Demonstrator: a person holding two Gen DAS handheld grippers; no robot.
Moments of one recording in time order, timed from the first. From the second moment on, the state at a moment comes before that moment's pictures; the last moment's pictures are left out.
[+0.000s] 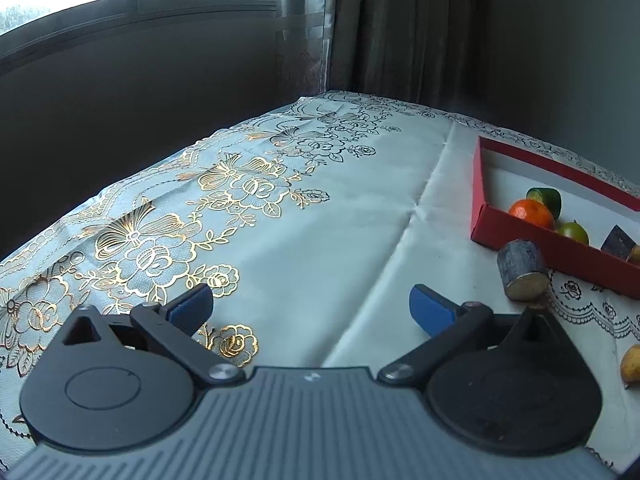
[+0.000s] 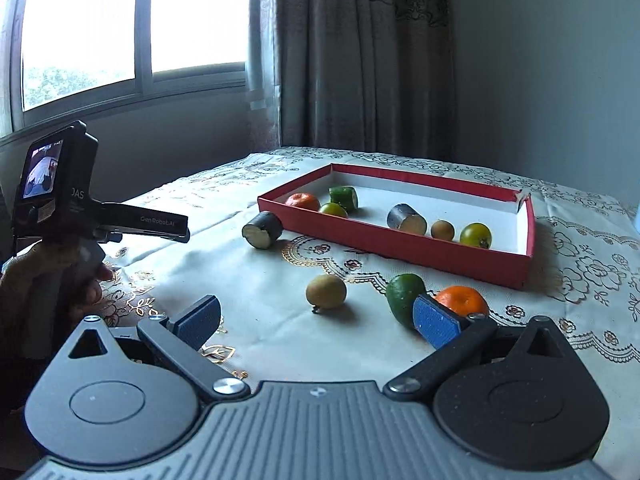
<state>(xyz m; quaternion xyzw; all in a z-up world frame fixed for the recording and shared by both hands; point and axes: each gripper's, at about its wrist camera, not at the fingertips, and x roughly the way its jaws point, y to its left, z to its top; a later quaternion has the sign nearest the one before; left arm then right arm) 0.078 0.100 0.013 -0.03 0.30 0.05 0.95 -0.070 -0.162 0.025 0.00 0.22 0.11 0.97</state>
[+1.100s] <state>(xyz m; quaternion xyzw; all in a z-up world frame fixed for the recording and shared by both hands) 0.079 0.101 0.012 -0.04 0.31 0.05 0.95 -0.034 -0.157 0.029 -0.04 0.24 0.12 0.96</state>
